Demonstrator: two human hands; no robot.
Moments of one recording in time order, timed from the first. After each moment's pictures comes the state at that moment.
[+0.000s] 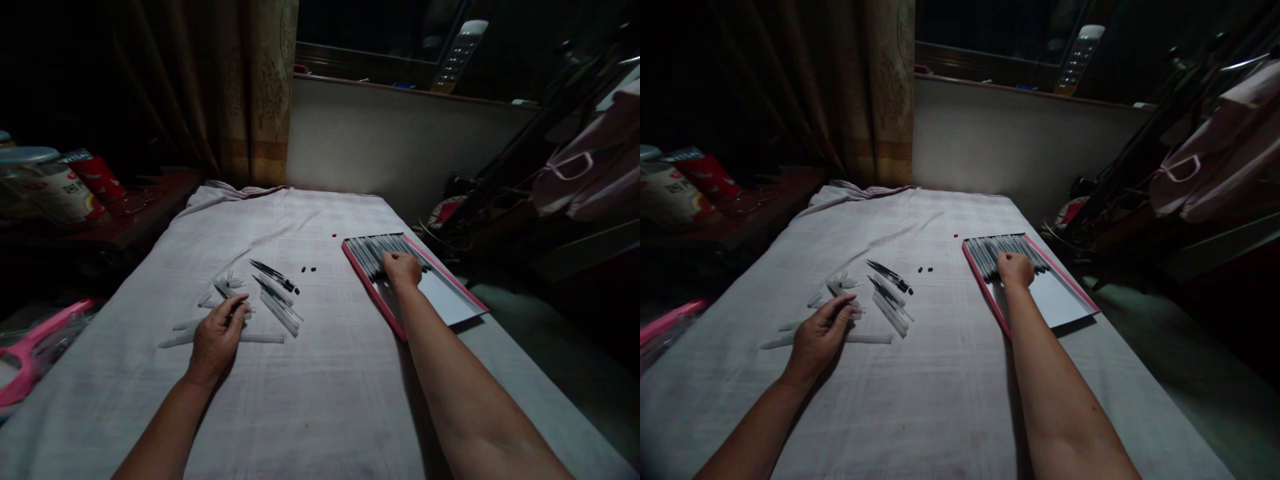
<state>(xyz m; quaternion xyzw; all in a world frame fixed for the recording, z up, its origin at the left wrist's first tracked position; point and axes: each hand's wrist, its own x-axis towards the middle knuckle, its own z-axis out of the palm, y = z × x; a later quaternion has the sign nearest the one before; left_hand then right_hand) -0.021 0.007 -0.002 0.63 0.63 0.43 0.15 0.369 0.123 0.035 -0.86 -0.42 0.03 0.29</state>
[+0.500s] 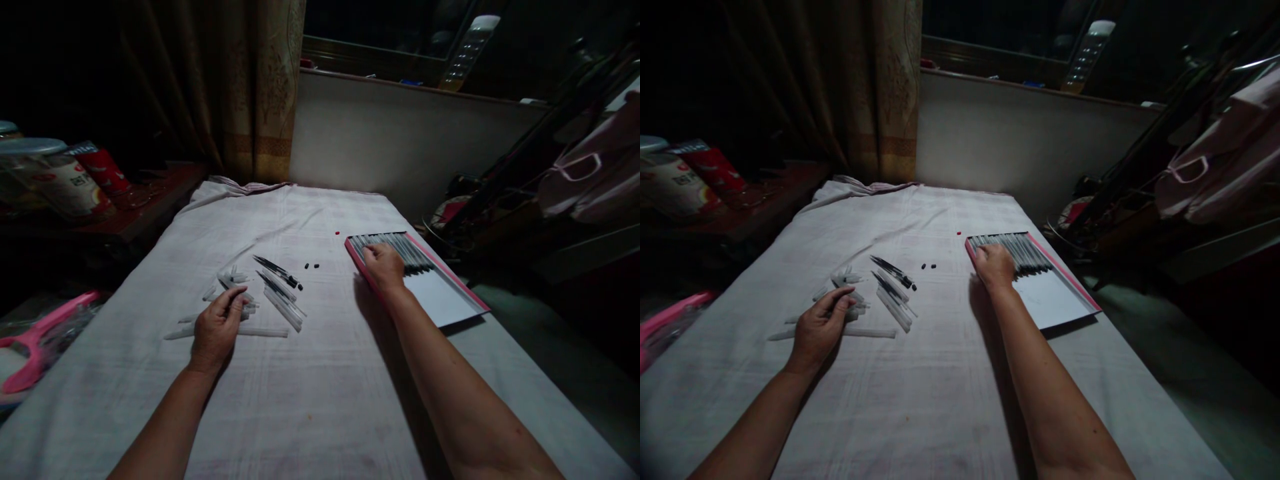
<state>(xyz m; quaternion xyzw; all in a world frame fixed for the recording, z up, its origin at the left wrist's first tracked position) -0.022 0.009 0.000 0.61 0.63 0.46 0.15 0.317 0.111 0.046 -0.75 -0.61 -0.02 0.26</state>
